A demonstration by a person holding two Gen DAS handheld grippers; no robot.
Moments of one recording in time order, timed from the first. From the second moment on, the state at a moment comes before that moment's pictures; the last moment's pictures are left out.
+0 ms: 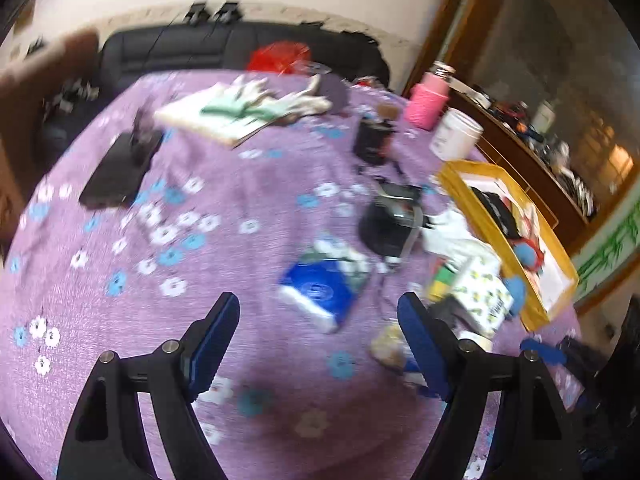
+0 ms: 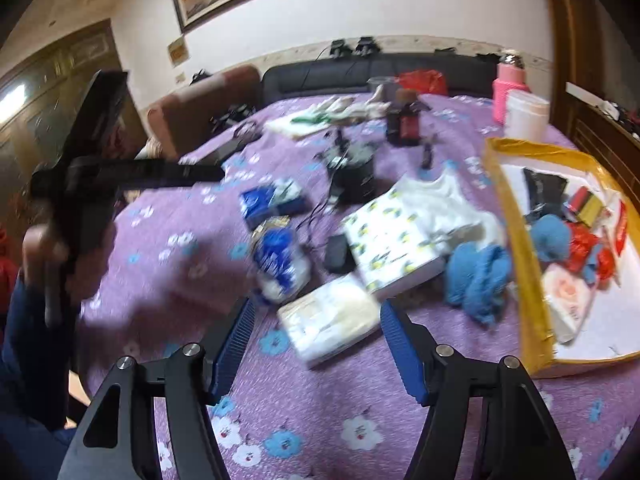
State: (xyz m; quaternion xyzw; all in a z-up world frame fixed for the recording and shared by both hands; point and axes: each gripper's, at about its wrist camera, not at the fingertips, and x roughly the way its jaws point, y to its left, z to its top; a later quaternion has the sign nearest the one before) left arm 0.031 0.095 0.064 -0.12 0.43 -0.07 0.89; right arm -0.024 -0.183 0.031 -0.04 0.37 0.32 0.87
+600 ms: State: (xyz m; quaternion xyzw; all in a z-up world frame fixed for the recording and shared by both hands) left arm 0.089 0.057 0.008 -0.01 0.47 -0.05 0.88; right arm -0.020 -0.188 0.017 -0.03 0.39 0.33 0.86
